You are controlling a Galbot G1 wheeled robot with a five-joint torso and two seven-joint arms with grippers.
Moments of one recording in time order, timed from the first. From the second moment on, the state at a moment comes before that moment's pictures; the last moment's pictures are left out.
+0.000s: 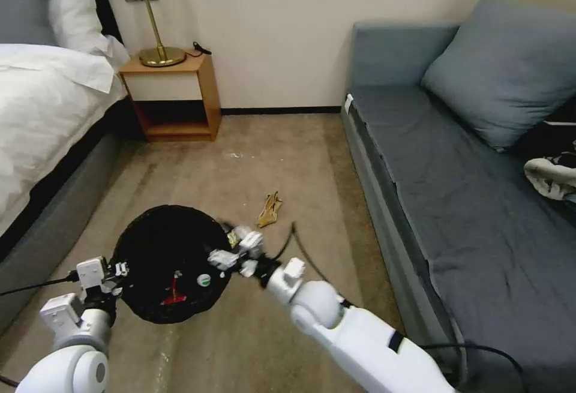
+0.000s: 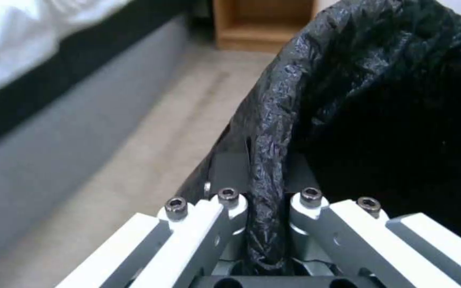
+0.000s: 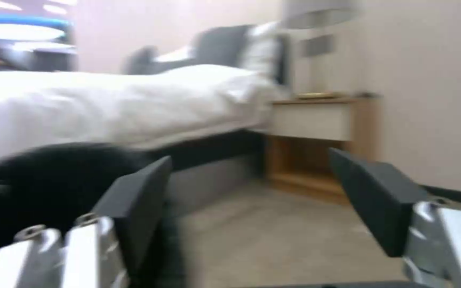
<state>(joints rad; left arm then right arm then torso) 1.59 -1.44 -0.96 -2.08 -0.20 0.35 0.00 -0.94 1.23 -0.26 1.62 0.33 0.30 -0.03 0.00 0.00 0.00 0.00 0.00</state>
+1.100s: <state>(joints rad) 1.60 -1.39 -0.99 -2.02 -0.08 0.22 0.00 -1.44 1.29 0.21 1.74 -0.02 0.37 0.22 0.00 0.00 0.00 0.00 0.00</state>
